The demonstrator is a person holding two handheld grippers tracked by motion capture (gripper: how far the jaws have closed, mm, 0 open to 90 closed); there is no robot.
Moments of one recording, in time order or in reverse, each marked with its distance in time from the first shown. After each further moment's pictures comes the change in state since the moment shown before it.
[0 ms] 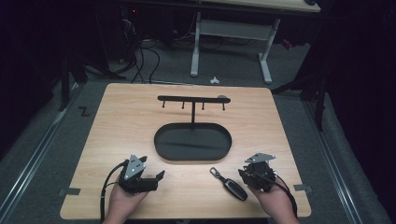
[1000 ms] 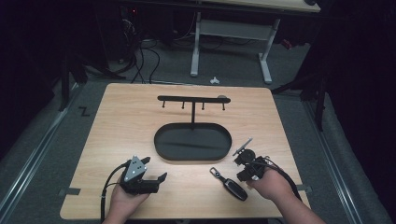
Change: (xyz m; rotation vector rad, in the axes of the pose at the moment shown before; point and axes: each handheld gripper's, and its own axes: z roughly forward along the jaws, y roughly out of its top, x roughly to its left) left arm 0.000 -0.005 0.005 -0.004 -0.058 0.025; right arm 0.001 0.045 0.020 0.437 0.011 -0.138
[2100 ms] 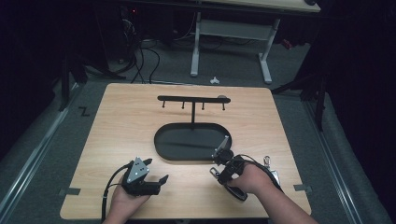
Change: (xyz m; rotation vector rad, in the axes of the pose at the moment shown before) left arm -0.003 -0.002 0.003 0.013 -0.018 0.025; right arm 0.039 0.043 0.017 0.107 0.117 -0.070
